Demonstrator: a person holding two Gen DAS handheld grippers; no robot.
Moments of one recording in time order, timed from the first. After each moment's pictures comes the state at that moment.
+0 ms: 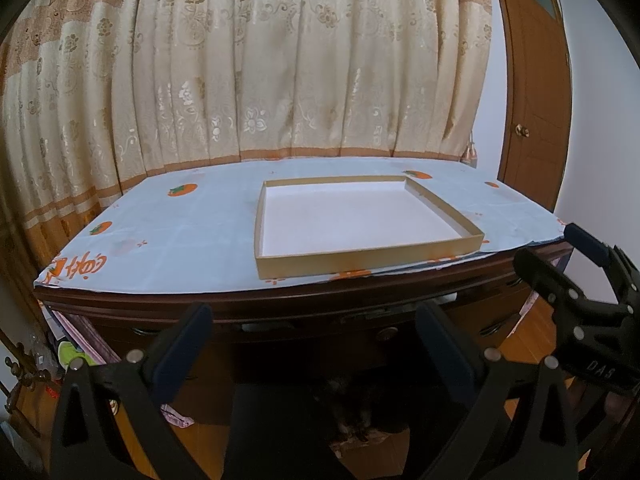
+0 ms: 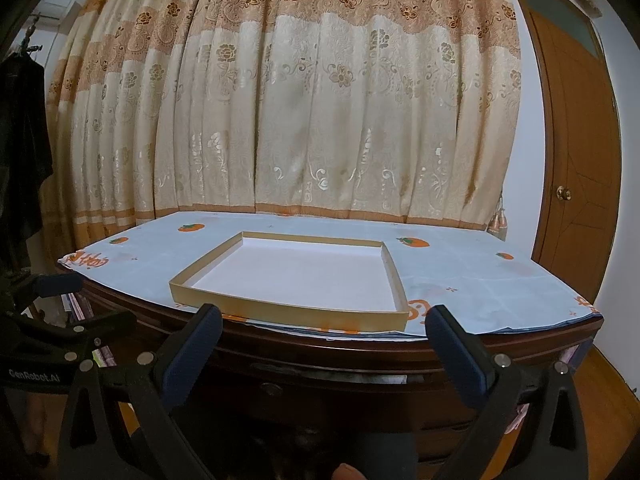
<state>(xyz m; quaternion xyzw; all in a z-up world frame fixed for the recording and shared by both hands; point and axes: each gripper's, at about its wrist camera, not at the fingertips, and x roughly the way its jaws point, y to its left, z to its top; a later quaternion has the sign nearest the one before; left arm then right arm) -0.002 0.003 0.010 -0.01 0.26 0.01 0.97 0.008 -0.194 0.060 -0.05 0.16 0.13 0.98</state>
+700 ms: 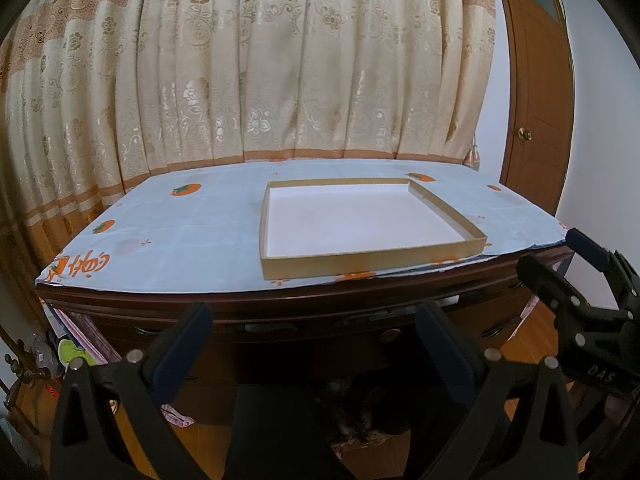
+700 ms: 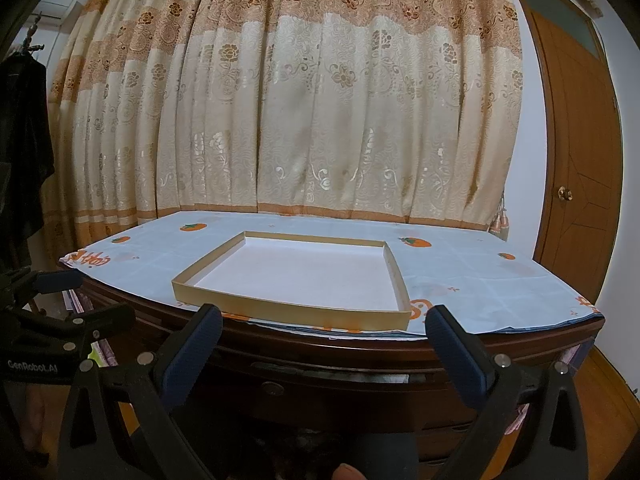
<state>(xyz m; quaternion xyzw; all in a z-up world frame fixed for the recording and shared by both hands) -0.004 0.007 0.008 -0.01 0.25 0.02 0.97 0.006 -0.193 0.059 -0.05 0.16 0.14 0.98</state>
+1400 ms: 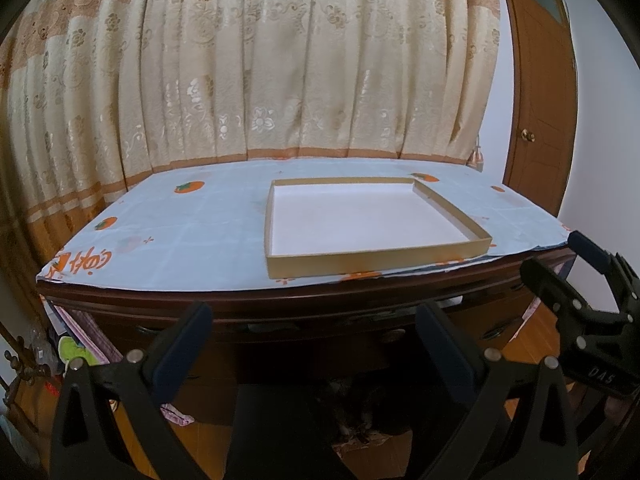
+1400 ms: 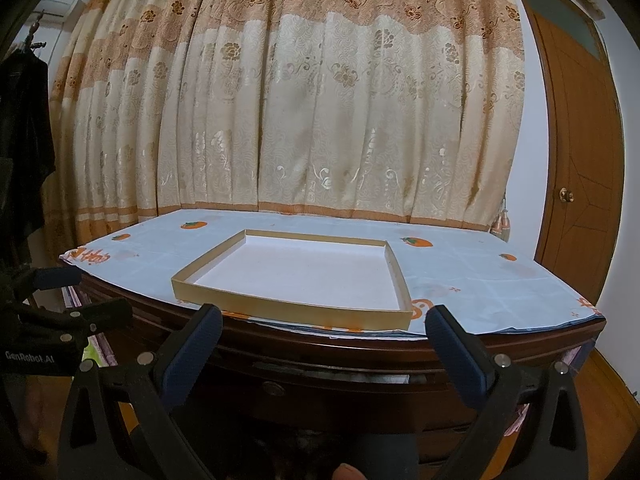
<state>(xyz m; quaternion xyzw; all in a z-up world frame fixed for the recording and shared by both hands) -0.004 0.014 0.007 -0.01 0.26 0.02 0.97 0.006 -0.190 0.056 -0.06 0.16 0.14 0.98</state>
